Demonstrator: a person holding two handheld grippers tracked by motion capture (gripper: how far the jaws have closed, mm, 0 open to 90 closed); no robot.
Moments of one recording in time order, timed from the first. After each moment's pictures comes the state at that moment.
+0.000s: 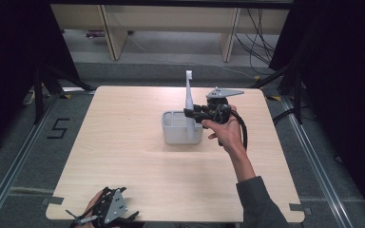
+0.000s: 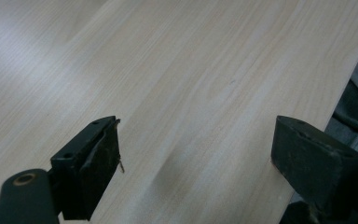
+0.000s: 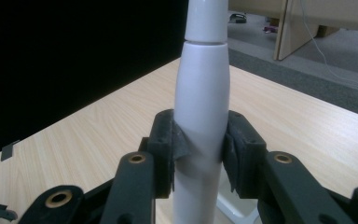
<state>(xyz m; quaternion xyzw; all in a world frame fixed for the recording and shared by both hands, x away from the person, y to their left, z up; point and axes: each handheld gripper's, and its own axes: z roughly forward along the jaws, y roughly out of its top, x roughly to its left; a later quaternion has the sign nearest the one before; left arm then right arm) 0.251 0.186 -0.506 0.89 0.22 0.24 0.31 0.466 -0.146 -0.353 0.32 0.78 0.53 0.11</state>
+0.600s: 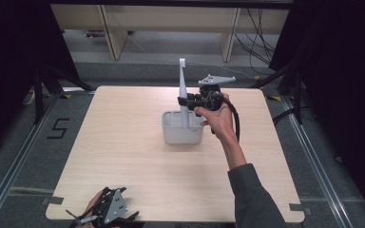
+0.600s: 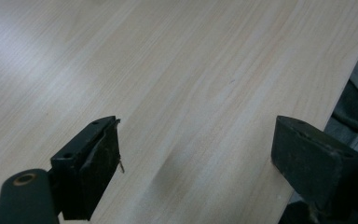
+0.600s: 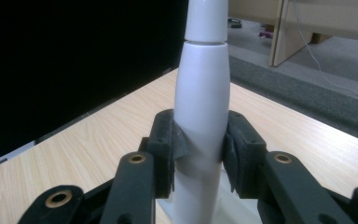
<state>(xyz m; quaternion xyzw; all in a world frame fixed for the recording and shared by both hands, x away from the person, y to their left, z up) 0.251 0.186 -0.507 0.89 0.22 0.24 0.32 0.496 -0.126 -0.337 0.32 0.78 0.53 0.12</state>
